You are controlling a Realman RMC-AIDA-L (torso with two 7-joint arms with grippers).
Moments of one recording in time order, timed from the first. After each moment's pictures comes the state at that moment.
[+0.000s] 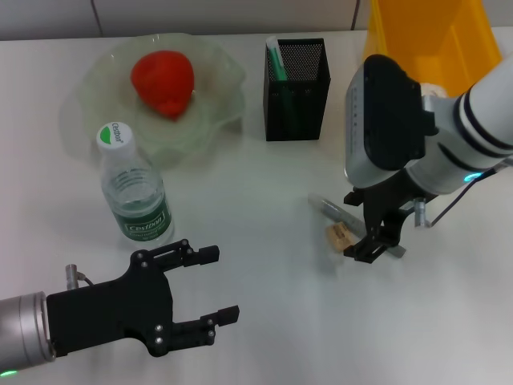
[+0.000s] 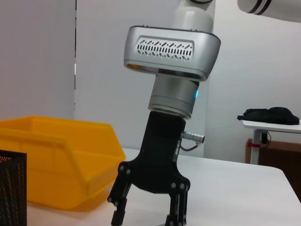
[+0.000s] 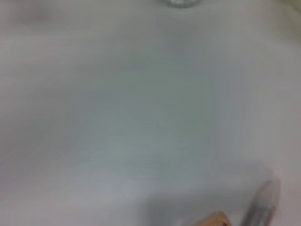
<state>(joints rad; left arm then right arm) -0.18 -2.07 1.25 0.59 1.49 1.60 -0.87 0.65 2.09 -1.62 -1.23 -2.54 -1.44 2.07</state>
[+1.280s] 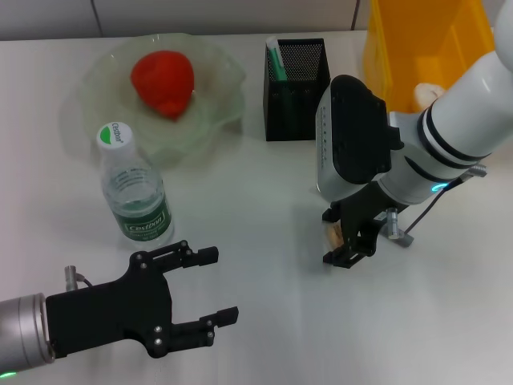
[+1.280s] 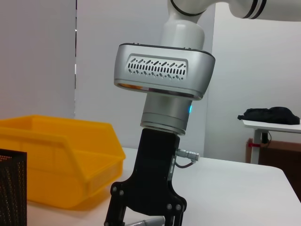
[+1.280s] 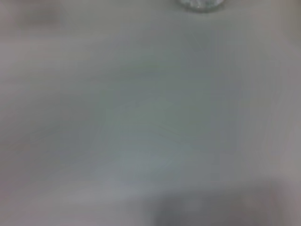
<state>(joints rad) -0.17 -2.07 1.25 0.59 1.49 1.60 -0.87 0.73 2.09 -1.69 -1.07 -2.48 -1.34 2.06</state>
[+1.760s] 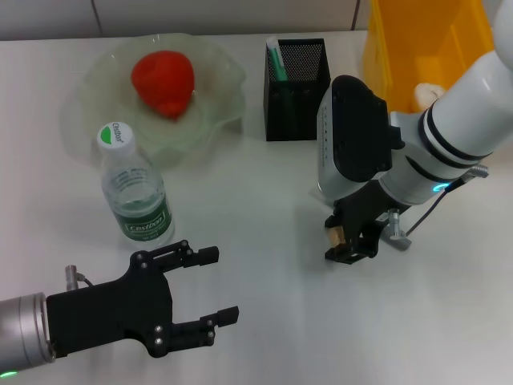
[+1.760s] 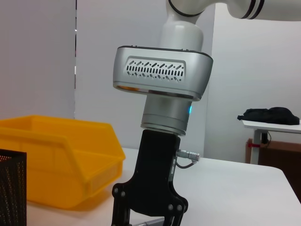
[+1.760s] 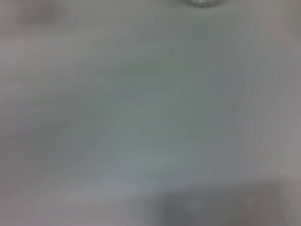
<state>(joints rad) -0.18 -2.07 1.25 0.59 1.49 1.60 -0.87 0.74 2.09 -1.68 -1.05 -2.49 -1.35 2.07</state>
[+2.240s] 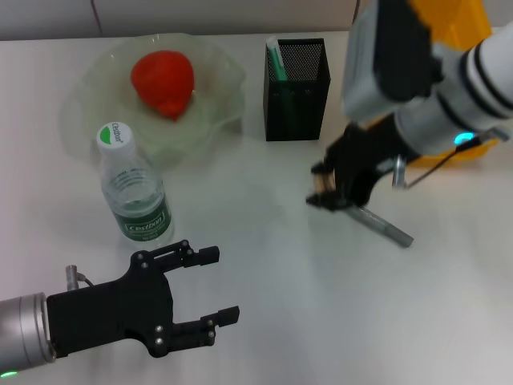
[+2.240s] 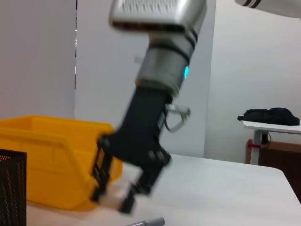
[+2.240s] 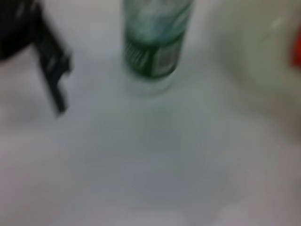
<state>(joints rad) -0.17 -2.07 1.25 0.59 1.49 1.60 -0.87 0.67 2.09 -1.48 -1.29 -2.42 -1.43 2.10</state>
